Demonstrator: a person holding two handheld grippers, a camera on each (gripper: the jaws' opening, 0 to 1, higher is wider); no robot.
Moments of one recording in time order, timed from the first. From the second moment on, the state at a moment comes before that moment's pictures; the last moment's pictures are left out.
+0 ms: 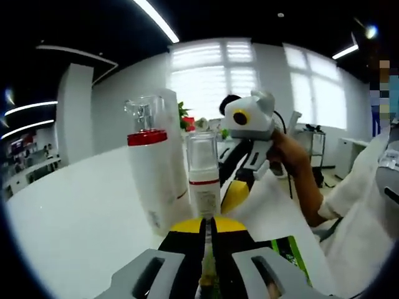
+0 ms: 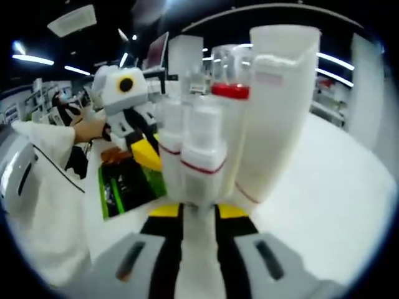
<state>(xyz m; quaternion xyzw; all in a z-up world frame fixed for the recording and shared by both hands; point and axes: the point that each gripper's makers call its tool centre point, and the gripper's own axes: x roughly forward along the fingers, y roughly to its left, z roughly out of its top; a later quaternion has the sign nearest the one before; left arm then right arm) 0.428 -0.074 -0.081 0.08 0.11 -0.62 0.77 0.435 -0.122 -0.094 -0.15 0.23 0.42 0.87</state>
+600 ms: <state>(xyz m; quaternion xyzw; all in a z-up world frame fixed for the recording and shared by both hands) 0.448 -0.071 -0.080 0.08 0.11 -0.60 0.79 0.443 -0.124 -0.098 -0.19 0.22 0.40 0.87</state>
